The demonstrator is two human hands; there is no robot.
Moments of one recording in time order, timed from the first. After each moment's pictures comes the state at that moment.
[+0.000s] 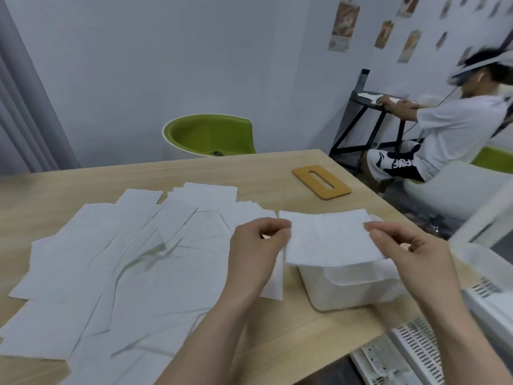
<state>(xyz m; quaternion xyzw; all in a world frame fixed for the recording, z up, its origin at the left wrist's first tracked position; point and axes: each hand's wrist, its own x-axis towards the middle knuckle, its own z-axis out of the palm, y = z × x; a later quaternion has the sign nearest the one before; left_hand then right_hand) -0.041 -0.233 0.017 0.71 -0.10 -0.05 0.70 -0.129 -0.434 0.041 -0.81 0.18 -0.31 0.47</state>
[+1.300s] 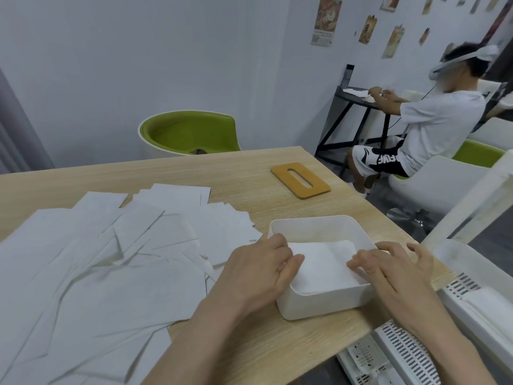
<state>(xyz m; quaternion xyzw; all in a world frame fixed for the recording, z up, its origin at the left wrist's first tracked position) -0.034 -0.281 -0.005 0.89 -0.40 0.00 0.22 -0.142 -0.497 0.005 -0.98 0.12 -0.15 0.10</state>
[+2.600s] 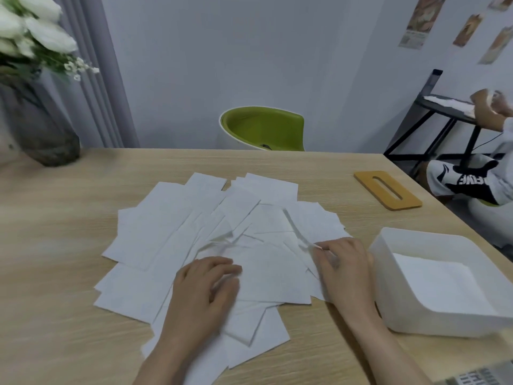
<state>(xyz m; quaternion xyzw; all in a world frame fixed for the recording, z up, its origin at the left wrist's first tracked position) -0.047 -0.062 -0.083 0.89 -0.11 0.12 0.43 -0.038 -0.308 -0.052 -0.94 0.07 -0.26 0.20</state>
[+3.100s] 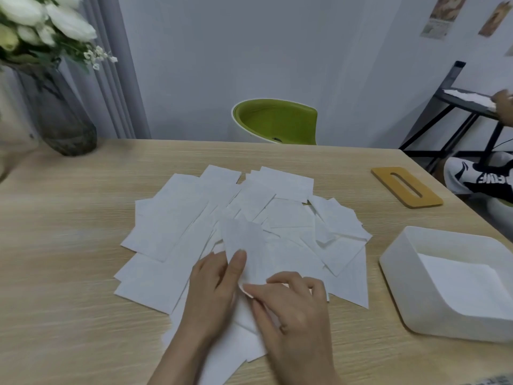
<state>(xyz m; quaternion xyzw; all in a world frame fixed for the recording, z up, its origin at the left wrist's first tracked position) -0.051 -0.065 -0.063 0.79 -0.01 0.06 0.61 -0.090 -0.199 -0.055 -0.88 -0.19 -0.36 0.23</state>
